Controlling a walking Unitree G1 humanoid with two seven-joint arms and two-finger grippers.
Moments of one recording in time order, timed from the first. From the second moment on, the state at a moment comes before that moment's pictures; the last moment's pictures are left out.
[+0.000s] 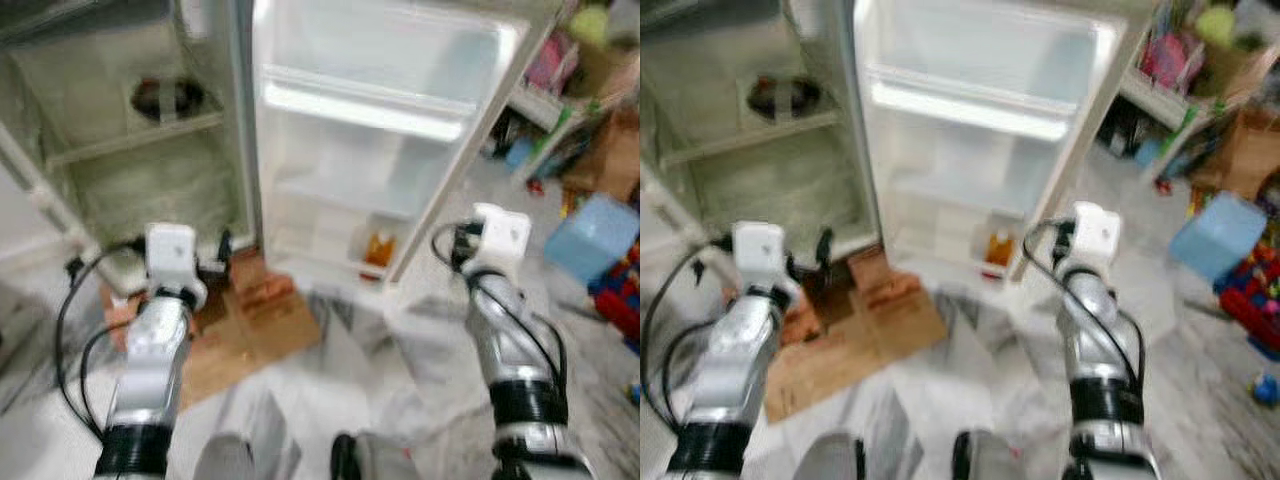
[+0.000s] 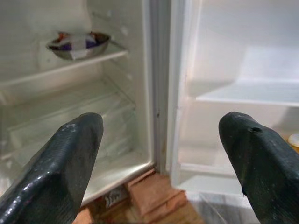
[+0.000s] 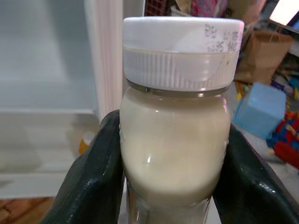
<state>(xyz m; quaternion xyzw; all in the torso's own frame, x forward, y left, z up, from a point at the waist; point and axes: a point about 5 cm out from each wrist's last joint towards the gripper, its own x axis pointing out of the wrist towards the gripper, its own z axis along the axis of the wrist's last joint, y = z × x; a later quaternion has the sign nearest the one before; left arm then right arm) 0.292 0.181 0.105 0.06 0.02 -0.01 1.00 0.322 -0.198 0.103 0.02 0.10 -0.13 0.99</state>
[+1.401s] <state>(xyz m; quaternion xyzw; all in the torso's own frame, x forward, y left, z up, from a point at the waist) 0.284 0.232 0.088 0.08 0.08 0.15 0.98 0.327 -0.158 0.107 0.06 0.08 -0.01 1.00</state>
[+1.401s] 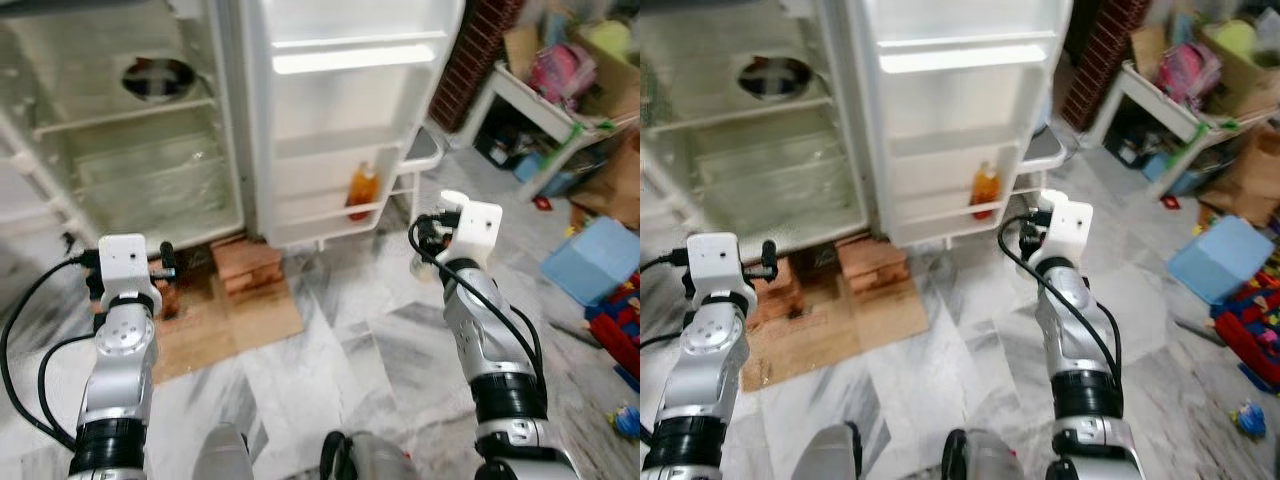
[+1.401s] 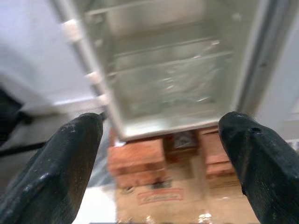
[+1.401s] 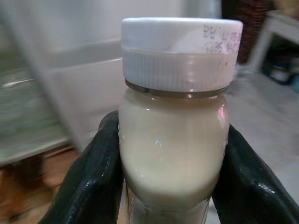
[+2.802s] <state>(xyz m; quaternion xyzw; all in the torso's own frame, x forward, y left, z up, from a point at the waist) 0.280 0.223 0.079 0.08 0.10 0.13 0.98 0.334 -0.129 0.121 0.02 0.02 0.10 0.99</state>
